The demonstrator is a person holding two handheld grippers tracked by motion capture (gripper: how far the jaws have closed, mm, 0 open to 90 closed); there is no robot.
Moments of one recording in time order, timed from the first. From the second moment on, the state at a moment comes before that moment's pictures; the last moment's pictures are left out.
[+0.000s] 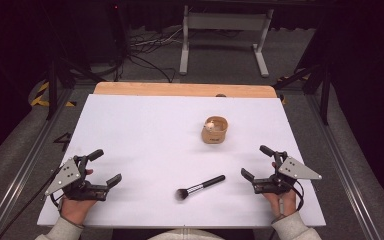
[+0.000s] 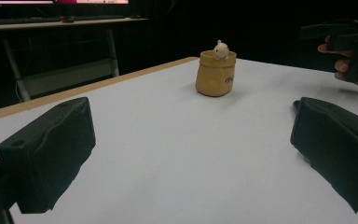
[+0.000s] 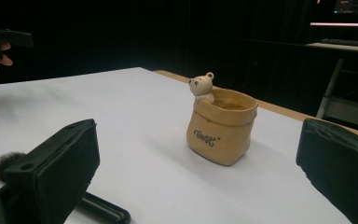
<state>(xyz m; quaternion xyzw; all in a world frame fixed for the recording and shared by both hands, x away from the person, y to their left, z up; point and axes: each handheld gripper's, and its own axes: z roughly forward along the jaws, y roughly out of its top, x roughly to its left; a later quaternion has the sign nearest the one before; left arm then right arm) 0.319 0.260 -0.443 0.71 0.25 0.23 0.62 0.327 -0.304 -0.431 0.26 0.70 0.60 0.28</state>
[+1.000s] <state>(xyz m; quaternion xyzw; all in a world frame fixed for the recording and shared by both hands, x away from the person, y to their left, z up) 0.318 0.261 -0.443 0.71 0.25 0.23 0.62 0.330 -0.235 -0.404 0.20 0.72 0.63 0.22</state>
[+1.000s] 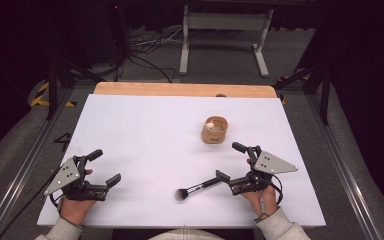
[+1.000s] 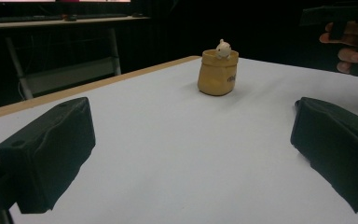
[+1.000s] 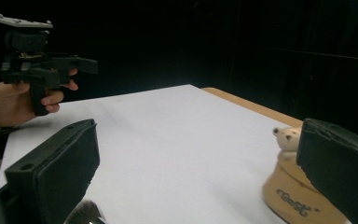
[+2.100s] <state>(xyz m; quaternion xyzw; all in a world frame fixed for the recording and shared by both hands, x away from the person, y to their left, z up) 0.318 0.260 -0.443 0.71 0.25 0.22 0.62 0.357 -0.193 -0.359 0.15 0.83 0.51 0.16</state>
